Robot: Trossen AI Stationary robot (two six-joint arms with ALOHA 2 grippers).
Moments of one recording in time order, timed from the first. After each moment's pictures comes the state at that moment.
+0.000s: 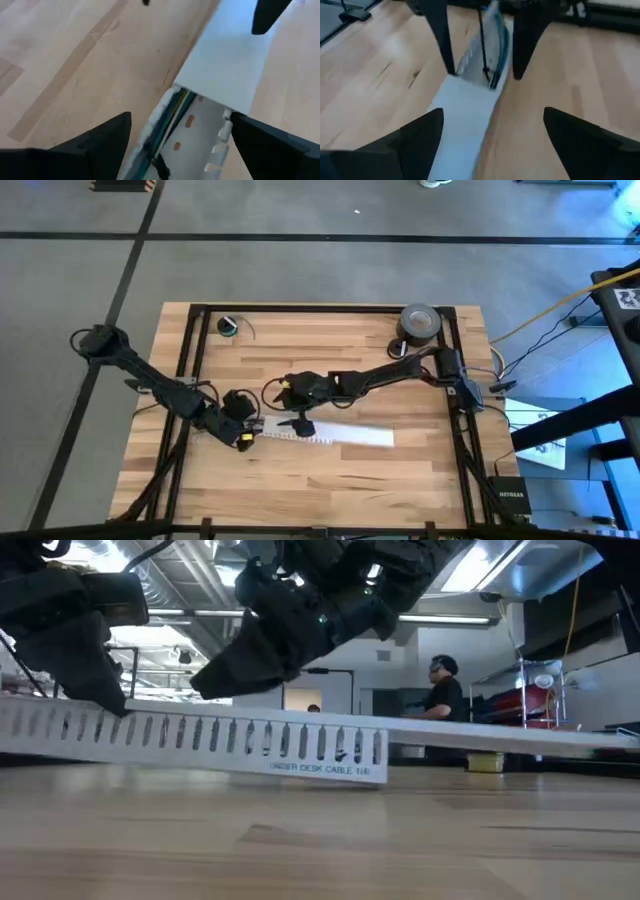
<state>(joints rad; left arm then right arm) -0.53 1.18 0.50 -0.32 -0.52 -0.88 0.04 2.14 1.41 0.20 -0.23 -0.14</state>
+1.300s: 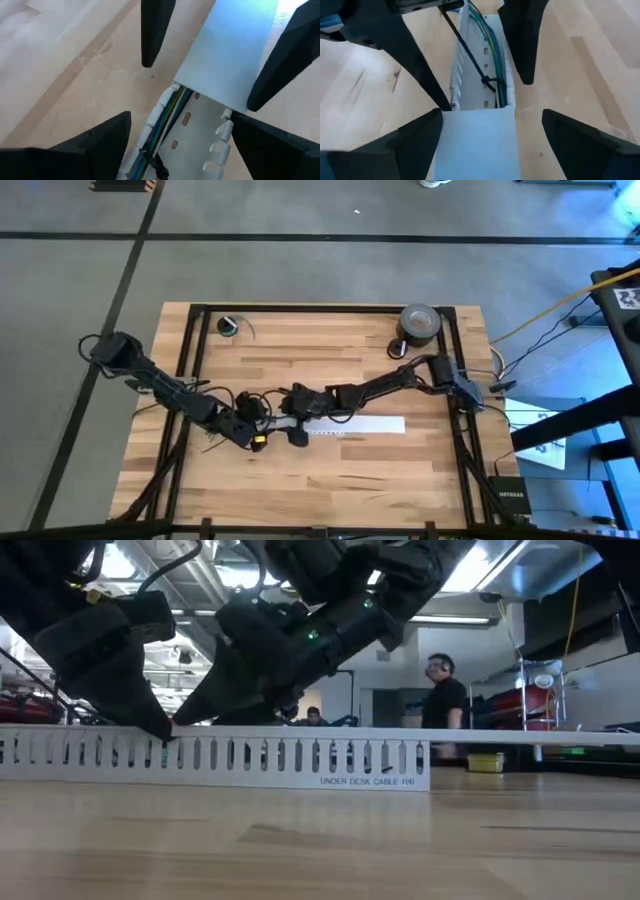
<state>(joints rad) -0.49 1.38 0.50 -0.06 -0.58 -0.79 0.12 2.20 1.41 0.17 -0.01 0.16</state>
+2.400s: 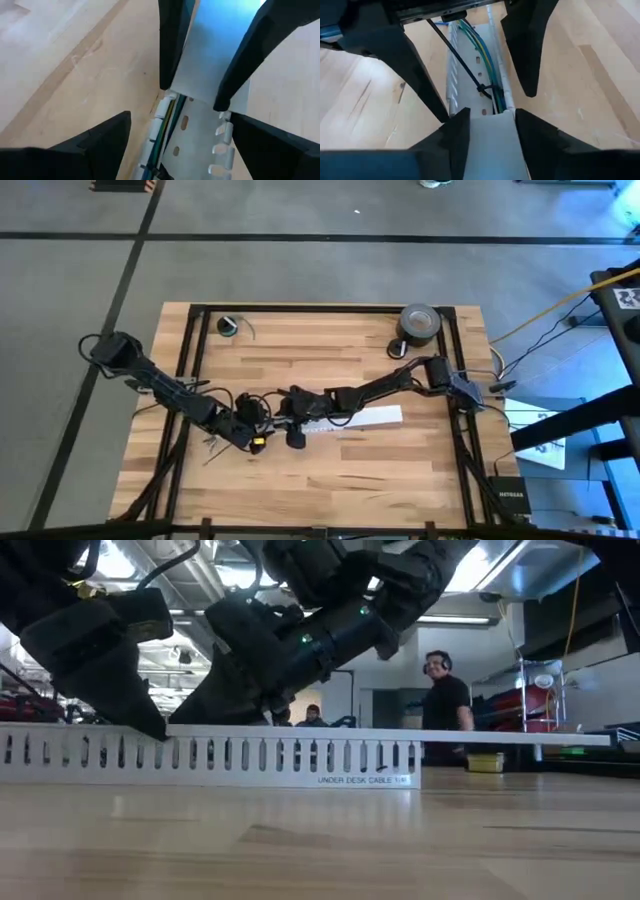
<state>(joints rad) -0.49 1.38 0.50 -0.04 -0.57 -0.78 0.13 2.24 1.43 0.23 -0.02 0.17</state>
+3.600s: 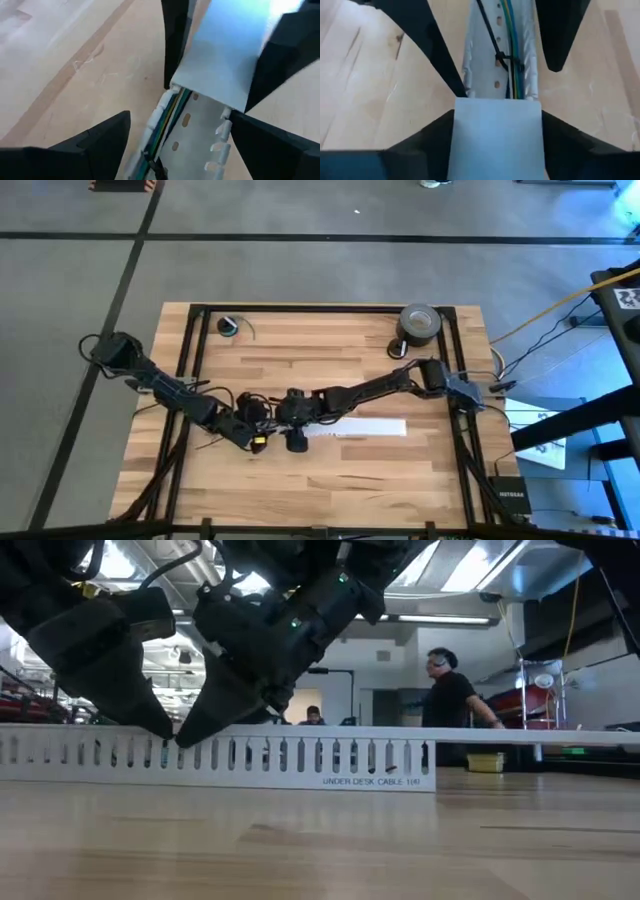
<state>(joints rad) -0.49 1.38 0.50 -0.04 -0.56 -0.74 0.14 2.27 1.66 -0.21 0.00 0.10</state>
